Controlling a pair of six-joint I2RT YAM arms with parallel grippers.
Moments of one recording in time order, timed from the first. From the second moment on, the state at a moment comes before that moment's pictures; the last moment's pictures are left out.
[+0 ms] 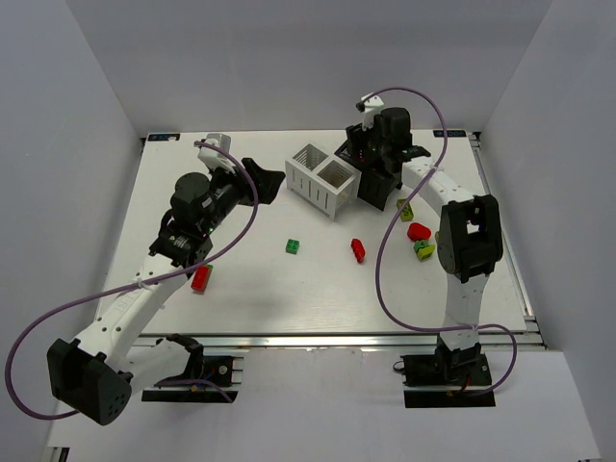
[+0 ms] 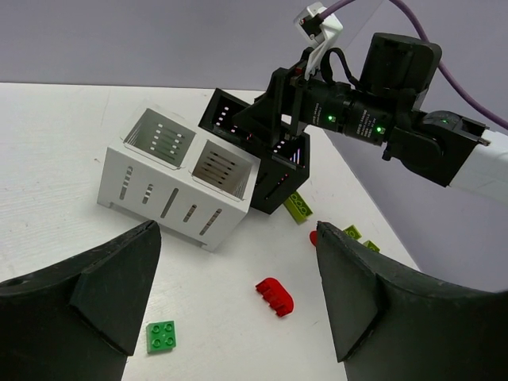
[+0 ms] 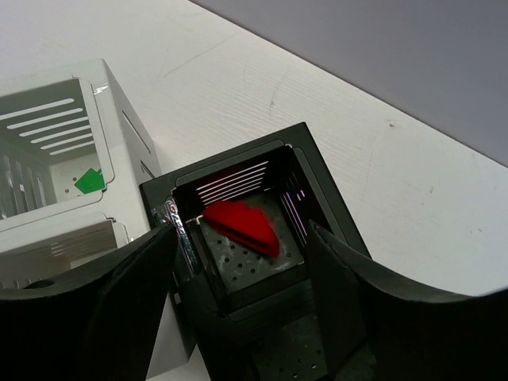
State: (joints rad) left arm -0.44 1.08 0.96 0.11 0.10 -0.44; right arm 0.32 2.03 1.67 -0.06 -0.18 -0.16
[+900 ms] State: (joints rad) left arm -0.38 1.18 0.95 0.04 -0.07 -0.45; right arm 0.38 1.12 0.99 -0.42 -0.85 -0.28
